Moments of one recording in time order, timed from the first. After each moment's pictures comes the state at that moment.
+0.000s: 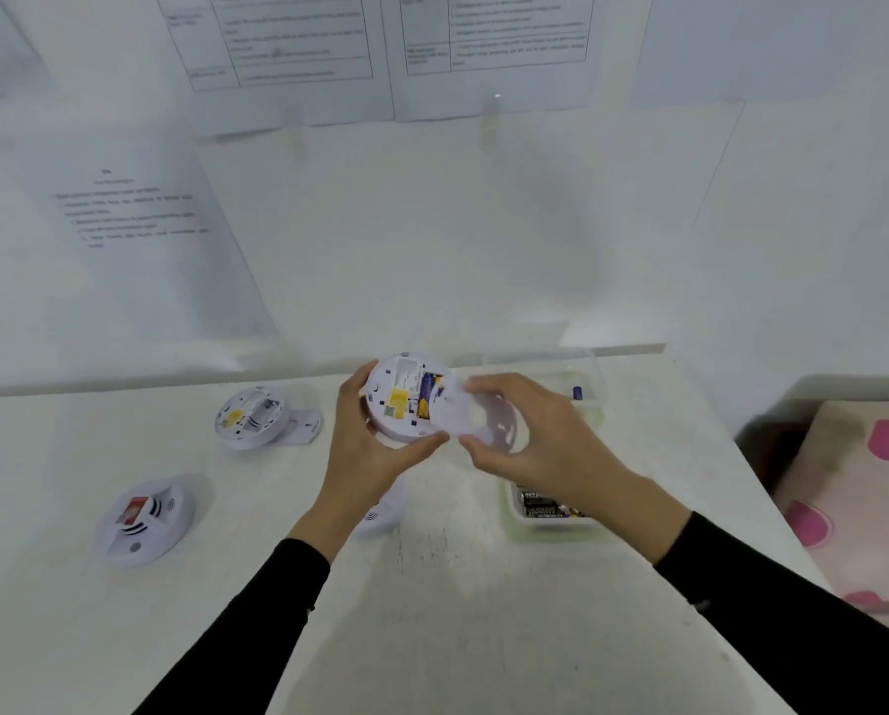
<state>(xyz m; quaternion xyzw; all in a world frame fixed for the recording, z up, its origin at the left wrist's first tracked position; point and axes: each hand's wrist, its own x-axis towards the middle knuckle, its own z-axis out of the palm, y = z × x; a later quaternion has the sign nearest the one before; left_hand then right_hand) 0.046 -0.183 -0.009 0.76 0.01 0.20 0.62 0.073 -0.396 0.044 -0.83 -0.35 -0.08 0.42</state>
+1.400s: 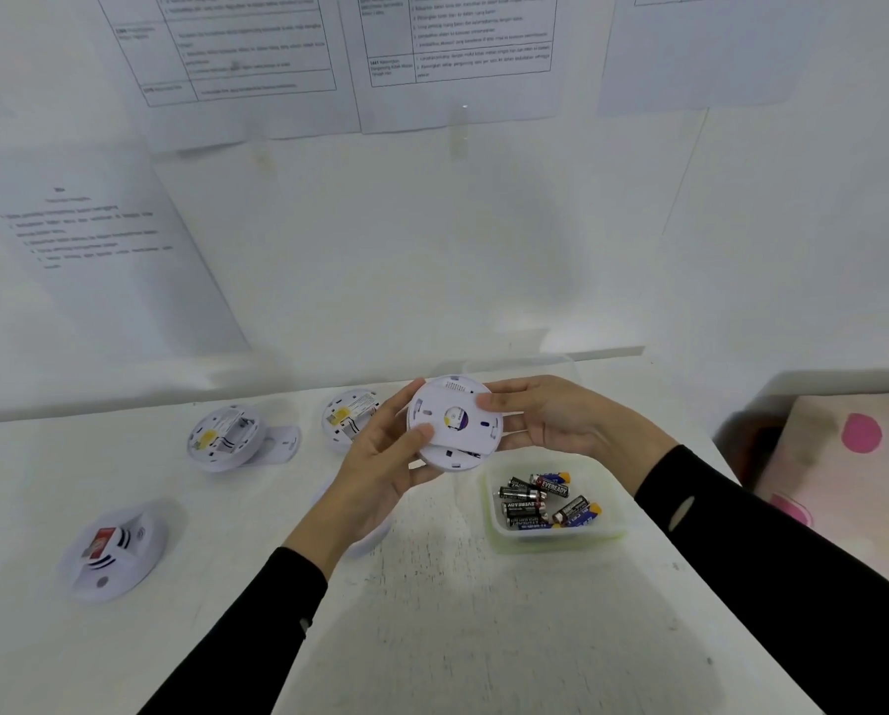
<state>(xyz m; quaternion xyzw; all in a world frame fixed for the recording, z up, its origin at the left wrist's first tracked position) 0.058 -0.211 0.006 0.56 0.04 -0.05 0.83 0.146 -0.416 0.043 -0.62 -0.04 0.38 0.68</state>
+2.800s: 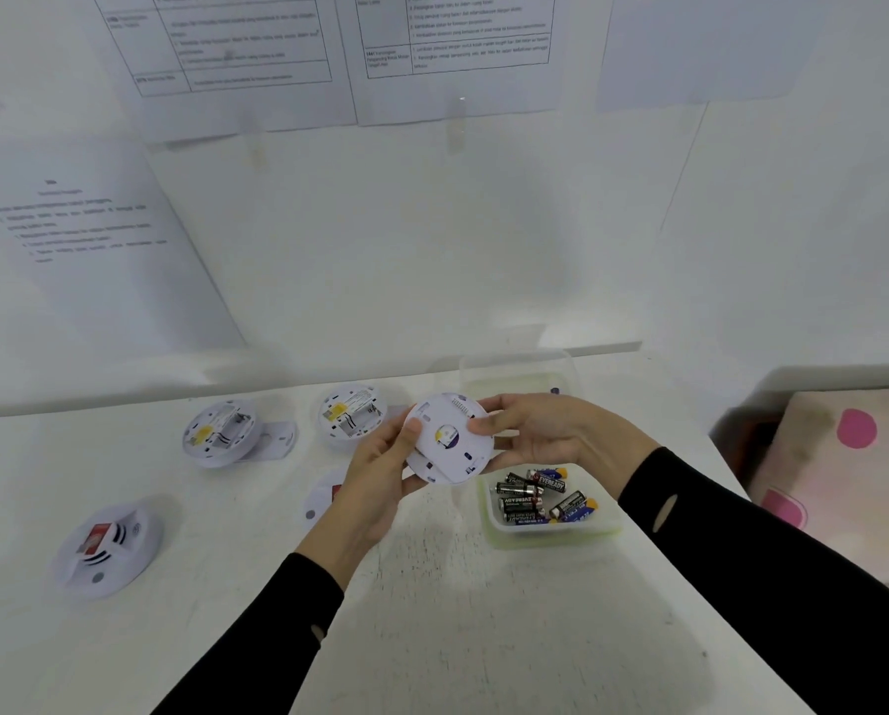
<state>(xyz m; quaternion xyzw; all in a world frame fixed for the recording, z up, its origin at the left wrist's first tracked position) 0.059 -0.218 -0.013 0.60 0.13 -0.04 0.79 0.143 -0.408 0.028 -0.59 0.04 0.44 0.67</state>
